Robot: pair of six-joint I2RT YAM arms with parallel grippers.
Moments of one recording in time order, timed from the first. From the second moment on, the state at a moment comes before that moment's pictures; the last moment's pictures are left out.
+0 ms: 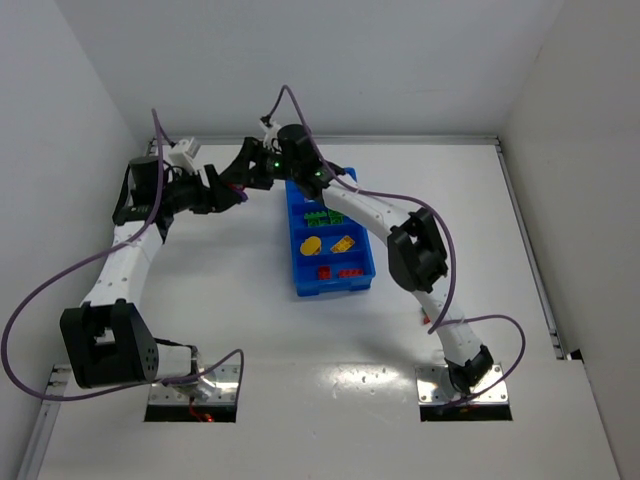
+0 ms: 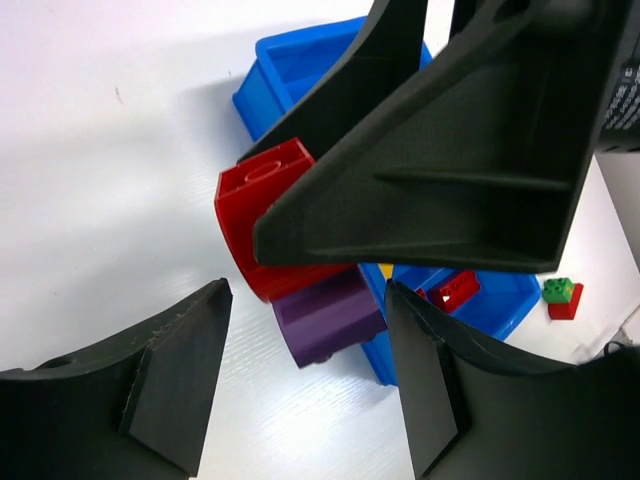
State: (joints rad) left arm 0.13 1.31 1.04 -0.26 0.71 -0.17; right arm 0.72 2.37 2.12 0.02 -0.48 0.85
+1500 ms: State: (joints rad) left arm 0.10 1.30 0.98 -0.19 0.64 -0.22; right arm 0.74 2.37 2.16 -0.12 -0.37 0.77
